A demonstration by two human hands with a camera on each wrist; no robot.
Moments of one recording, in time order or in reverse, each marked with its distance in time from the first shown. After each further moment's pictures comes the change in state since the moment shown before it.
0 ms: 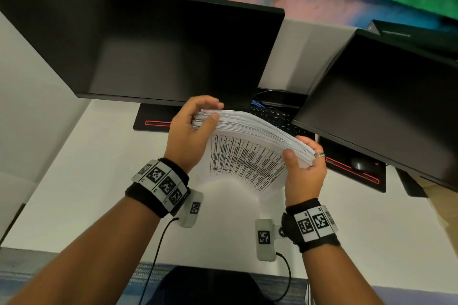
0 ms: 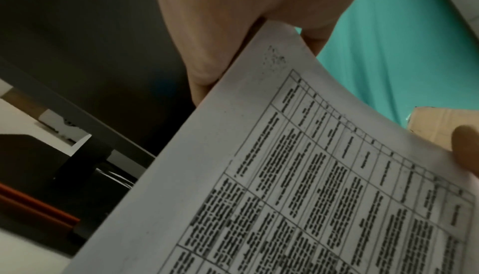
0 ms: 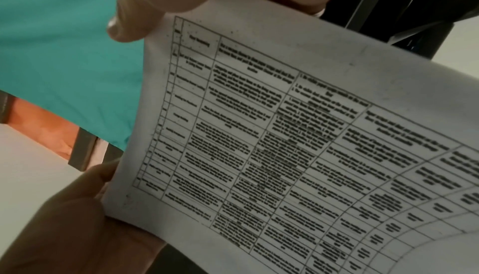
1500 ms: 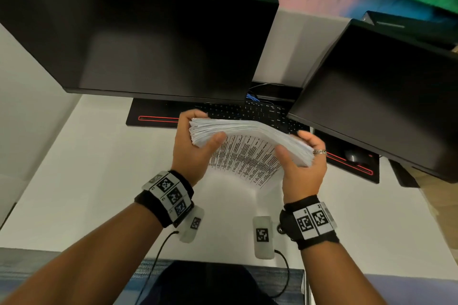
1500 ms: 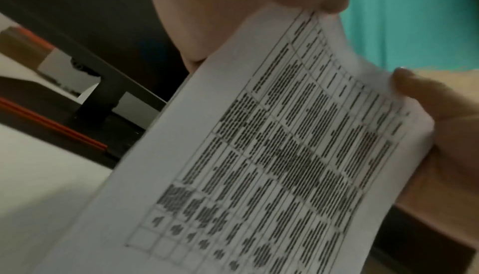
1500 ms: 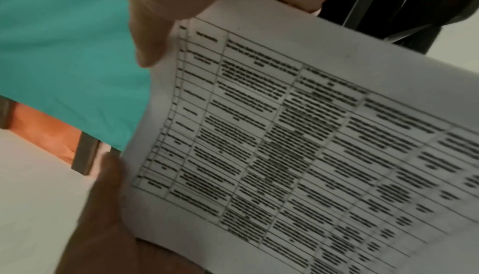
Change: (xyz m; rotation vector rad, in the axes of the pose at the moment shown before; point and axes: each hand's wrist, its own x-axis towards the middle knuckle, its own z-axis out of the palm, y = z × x) left_hand -0.035 -0.019 0.020 -0.155 0.033 -0.016; right_hand -0.009 -0.010 -0.003 0.022 0.061 -0.017
